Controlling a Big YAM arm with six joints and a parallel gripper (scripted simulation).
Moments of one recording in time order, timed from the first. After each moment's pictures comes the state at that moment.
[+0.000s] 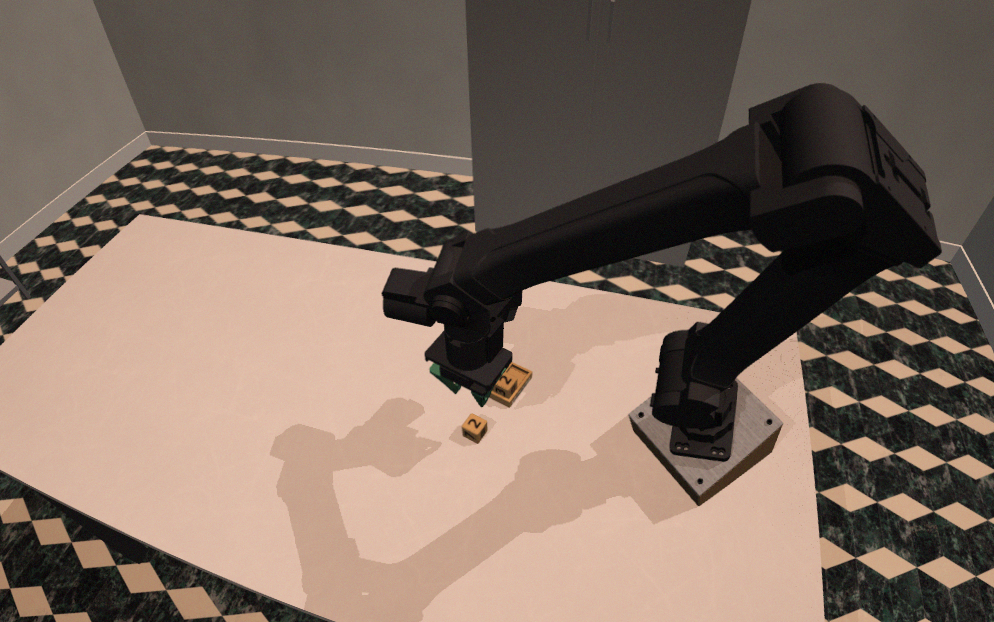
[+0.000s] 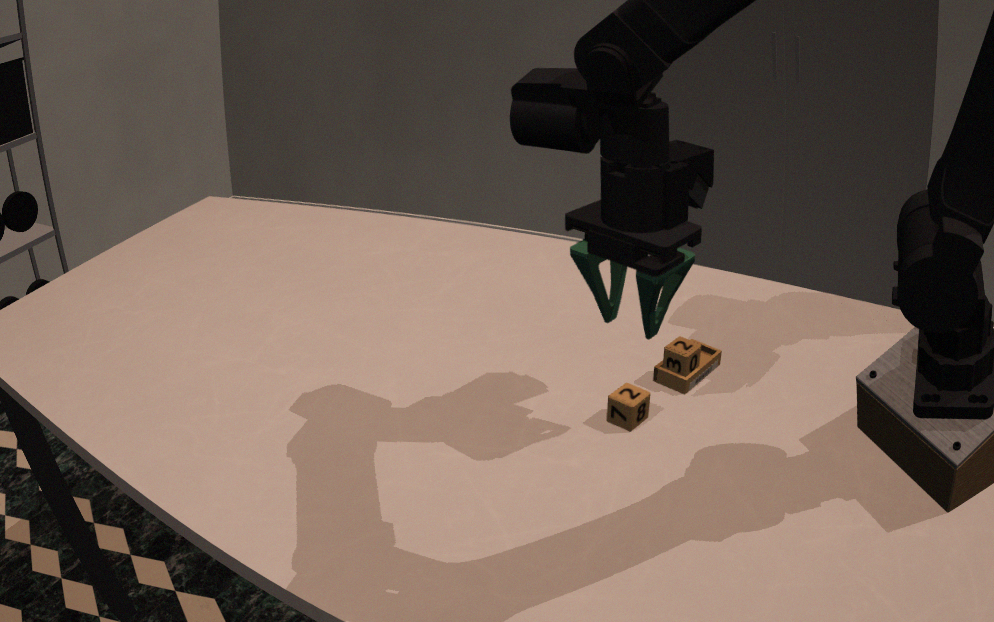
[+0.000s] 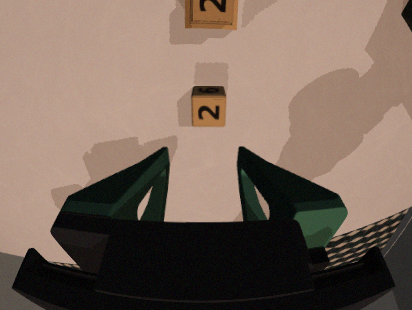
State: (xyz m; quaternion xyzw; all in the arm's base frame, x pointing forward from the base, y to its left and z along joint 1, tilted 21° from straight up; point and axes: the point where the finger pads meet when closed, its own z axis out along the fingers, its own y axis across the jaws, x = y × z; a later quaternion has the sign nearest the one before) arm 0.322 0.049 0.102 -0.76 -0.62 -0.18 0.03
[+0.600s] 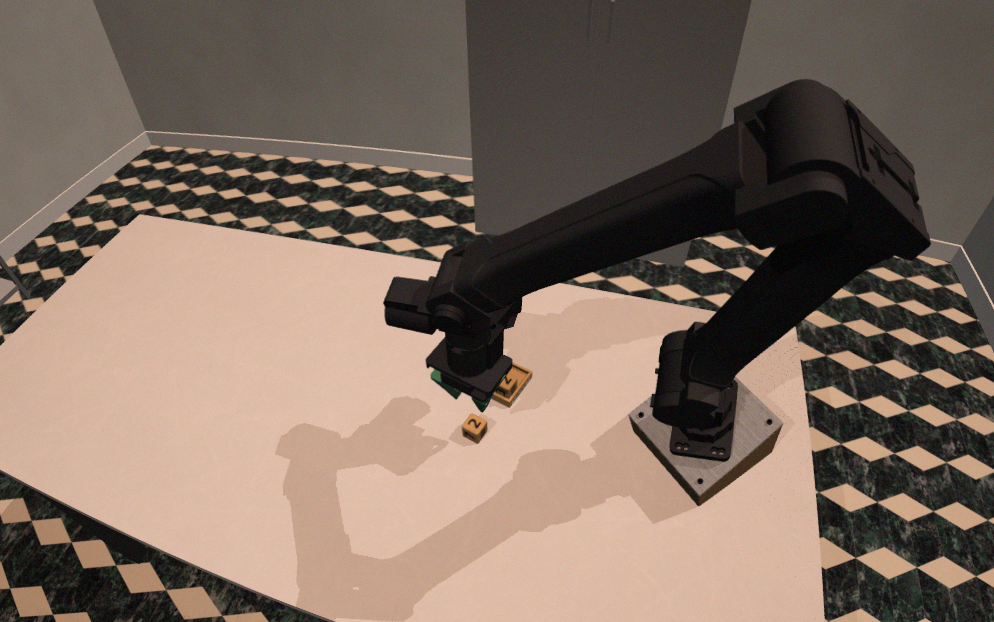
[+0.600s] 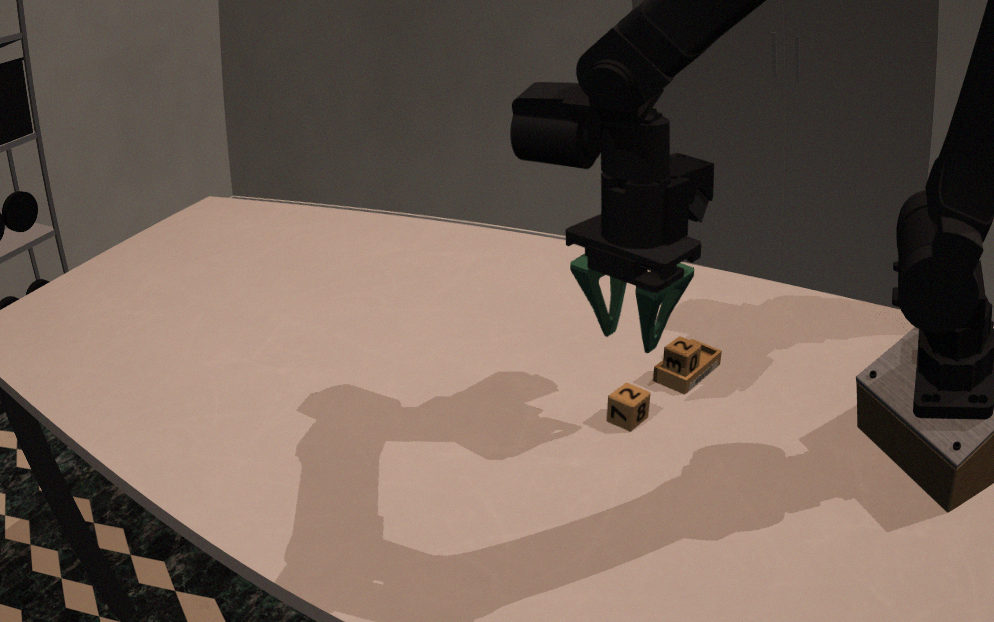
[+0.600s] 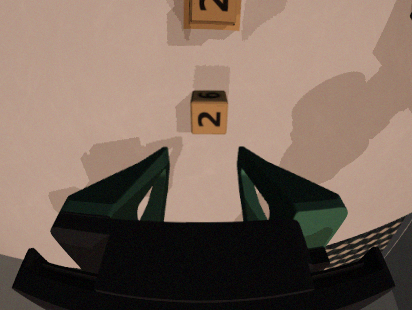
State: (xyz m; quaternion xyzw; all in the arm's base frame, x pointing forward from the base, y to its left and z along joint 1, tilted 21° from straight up) arm 0.325 0.053 0.089 -0.76 -0.62 -0.19 0.03
